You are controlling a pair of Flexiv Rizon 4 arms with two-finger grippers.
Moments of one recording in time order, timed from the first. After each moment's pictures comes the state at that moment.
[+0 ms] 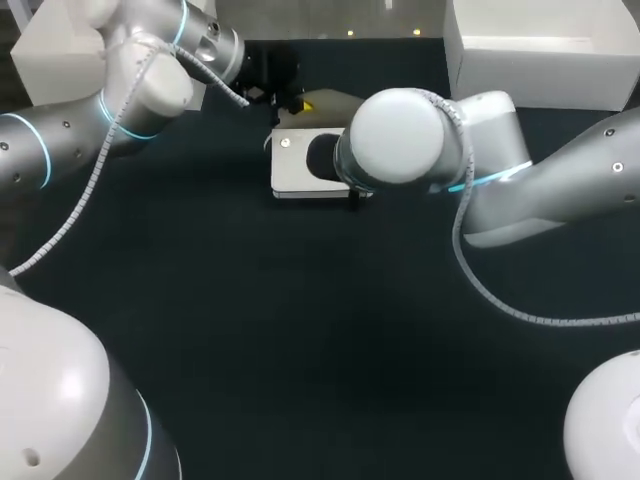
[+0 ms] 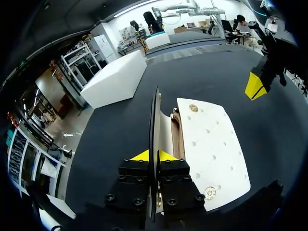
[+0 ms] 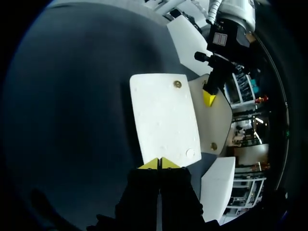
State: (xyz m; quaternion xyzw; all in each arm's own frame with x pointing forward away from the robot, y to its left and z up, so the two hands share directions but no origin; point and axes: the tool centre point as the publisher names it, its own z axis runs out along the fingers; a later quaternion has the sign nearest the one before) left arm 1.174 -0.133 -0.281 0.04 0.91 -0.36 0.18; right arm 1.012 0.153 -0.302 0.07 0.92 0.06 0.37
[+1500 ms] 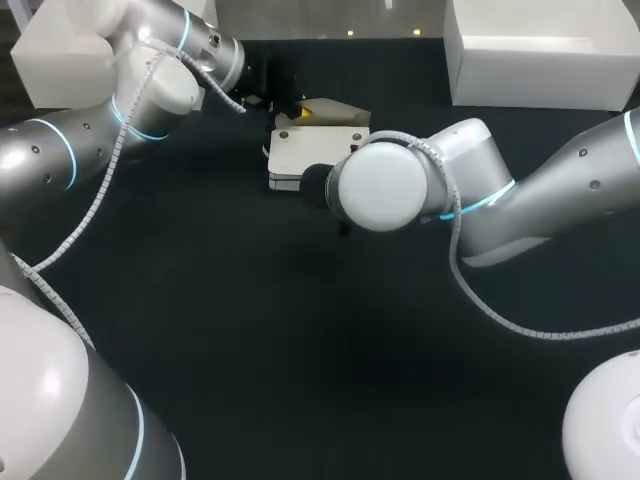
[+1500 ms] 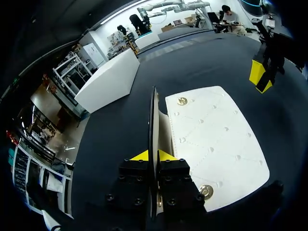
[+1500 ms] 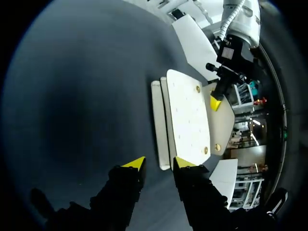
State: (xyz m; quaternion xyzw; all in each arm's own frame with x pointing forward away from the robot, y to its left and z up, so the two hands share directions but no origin) left arm 1.207 -0.129 -0.314 0.11 0.91 -0.35 0.20; right arm 1.009 0.166 -0.347 0.07 0.92 0.06 0.39
